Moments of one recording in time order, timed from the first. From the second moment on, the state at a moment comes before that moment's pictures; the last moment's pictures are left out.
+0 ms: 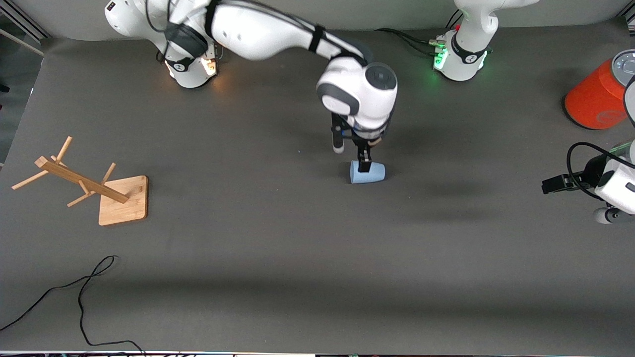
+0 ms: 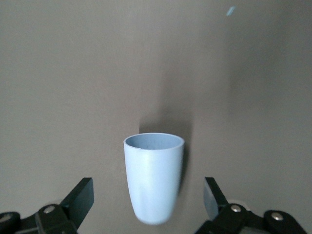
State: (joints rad) left arm 0.06 0.24 -0.02 -1.55 0.04 1.70 -0.08; right arm 0.79 0.90 0.32 -0.97 -0.35 1.78 2.62
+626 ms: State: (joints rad) left arm -0.04 0.24 -0.04 -1.54 0.04 1.69 -0.13; right arm 0.43 0.55 0.32 -0.97 -0.20 1.31 1.78
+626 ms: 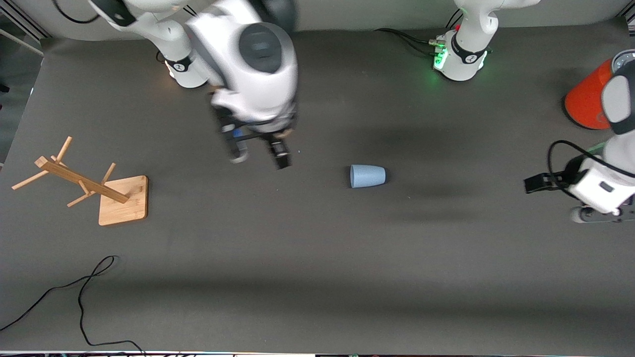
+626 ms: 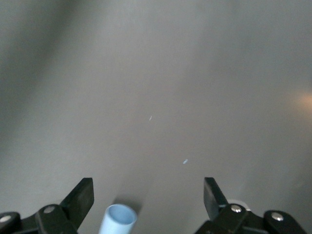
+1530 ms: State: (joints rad) left arm -0.56 0.55 -0.04 -0.95 0.05 1.55 -0.75; right arm 0.01 0.15 0.09 -1.36 -0.10 1.45 0.47
